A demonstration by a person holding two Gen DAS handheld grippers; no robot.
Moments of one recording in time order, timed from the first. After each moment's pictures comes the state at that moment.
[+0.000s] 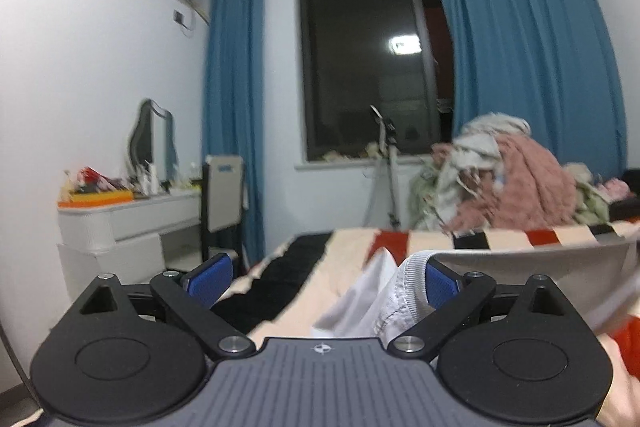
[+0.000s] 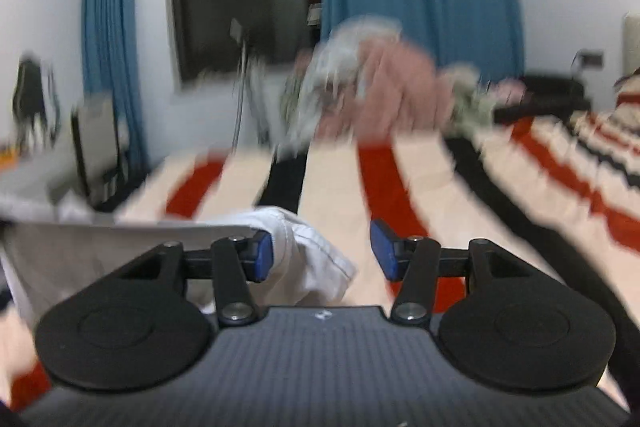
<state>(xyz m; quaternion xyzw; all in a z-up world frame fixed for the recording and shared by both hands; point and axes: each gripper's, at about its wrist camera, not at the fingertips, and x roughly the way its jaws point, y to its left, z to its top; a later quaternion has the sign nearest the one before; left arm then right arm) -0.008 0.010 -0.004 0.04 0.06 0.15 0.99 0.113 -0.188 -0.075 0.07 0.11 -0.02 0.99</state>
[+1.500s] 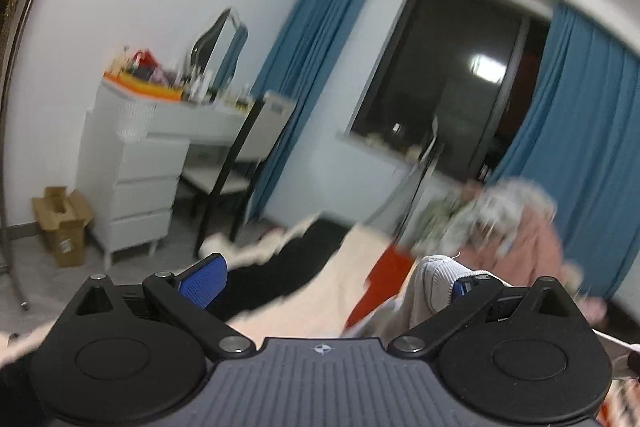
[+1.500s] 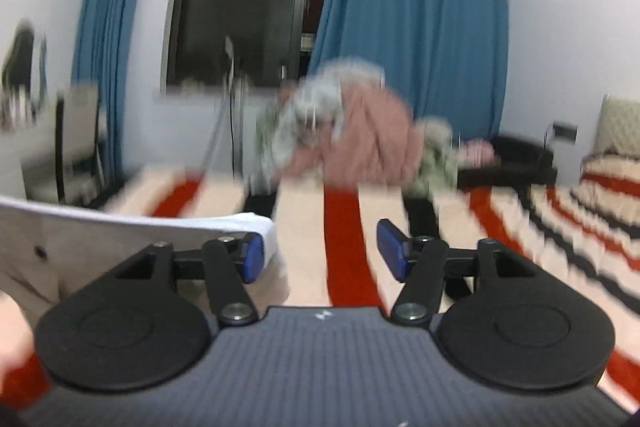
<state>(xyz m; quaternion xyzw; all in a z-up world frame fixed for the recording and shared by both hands) -0.057 0.116 0.101 -0.22 0.07 0.17 0.96 0.069 -0.171 0.014 -0.02 0.08 -0.06 0.99</state>
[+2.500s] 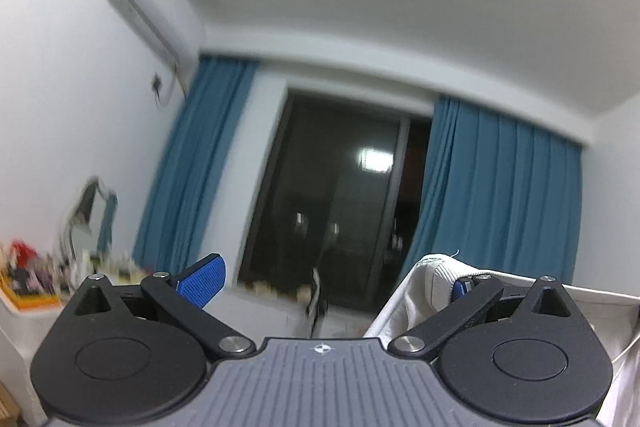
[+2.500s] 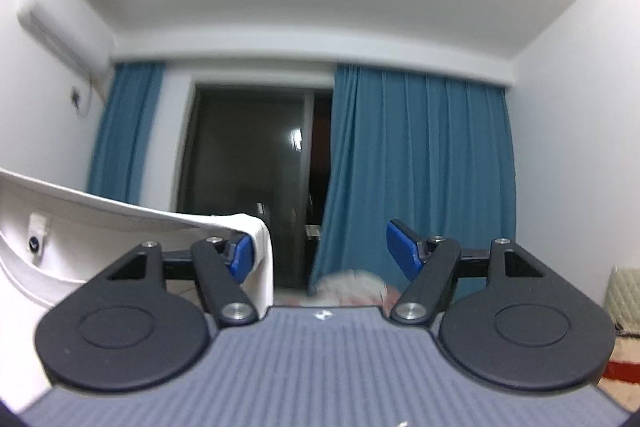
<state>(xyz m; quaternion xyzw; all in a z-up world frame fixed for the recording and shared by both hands) 0.053 0.052 0.451 -0.10 -0.06 0.05 0.99 0.100 -0.239 0.368 -0.03 -0.10 -0.04 0.99</state>
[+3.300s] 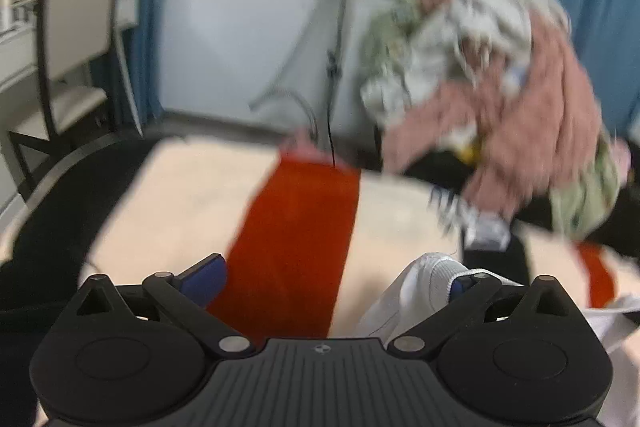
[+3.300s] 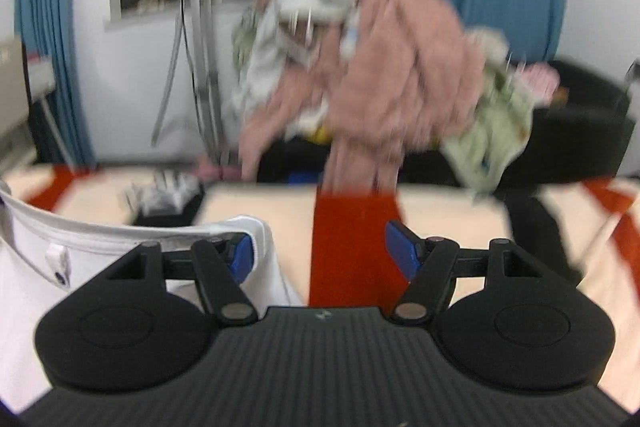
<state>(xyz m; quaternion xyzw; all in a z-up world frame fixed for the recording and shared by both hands) 0.640 0.069 -0.108 -0.08 0.36 0.03 0.93 0.610 -0.274 -0.115 0.00 0.29 -0.04 0.96</state>
